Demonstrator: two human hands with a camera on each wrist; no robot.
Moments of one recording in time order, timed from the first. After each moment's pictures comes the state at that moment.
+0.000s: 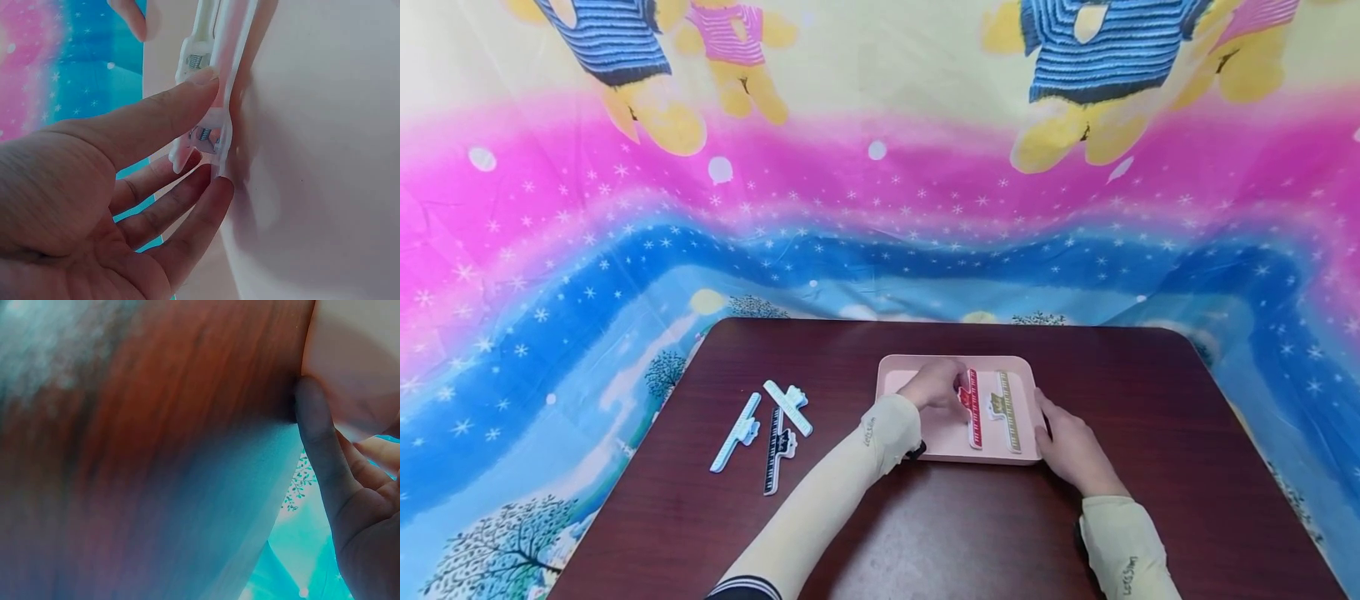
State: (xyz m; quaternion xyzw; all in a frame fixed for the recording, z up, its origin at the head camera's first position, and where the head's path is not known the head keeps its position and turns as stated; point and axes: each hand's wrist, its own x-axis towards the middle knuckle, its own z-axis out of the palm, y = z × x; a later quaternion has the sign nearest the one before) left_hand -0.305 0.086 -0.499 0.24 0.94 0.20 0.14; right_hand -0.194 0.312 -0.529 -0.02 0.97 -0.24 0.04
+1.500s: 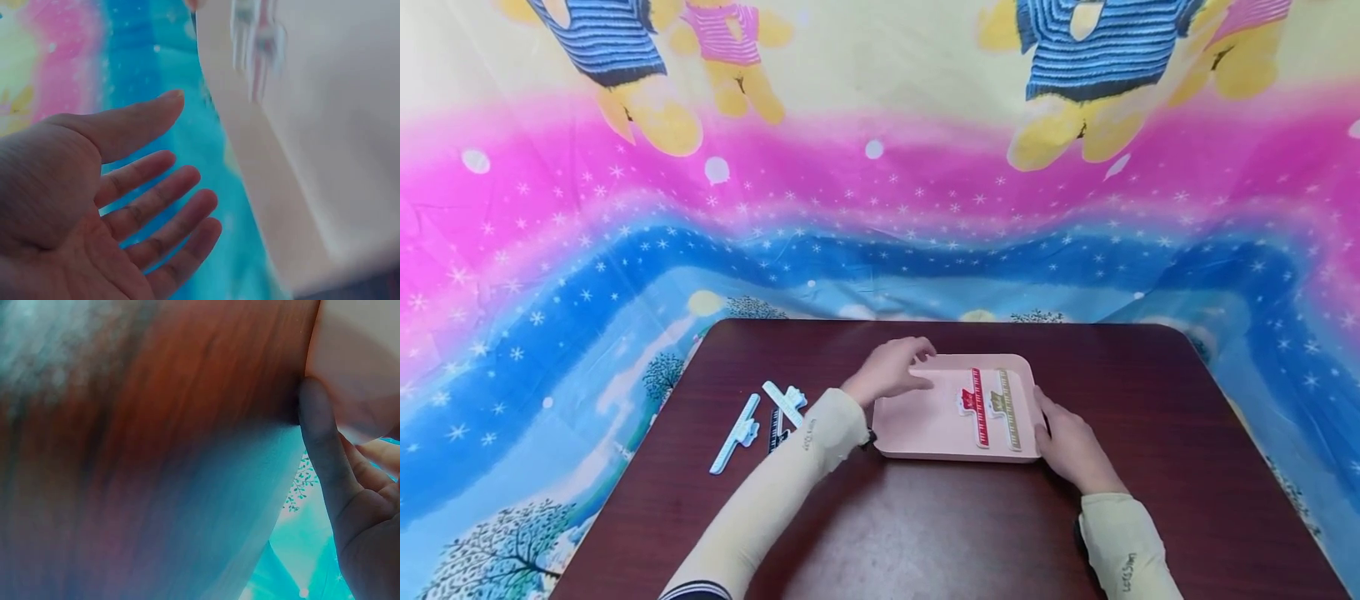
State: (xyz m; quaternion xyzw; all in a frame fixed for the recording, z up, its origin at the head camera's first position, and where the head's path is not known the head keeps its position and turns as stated) left_hand -0.304 0.014 -0.457 0.28 0.94 0.18 0.05; right_hand -0.193 0.311 -0.528 -0.02 0.97 -0.24 0.03
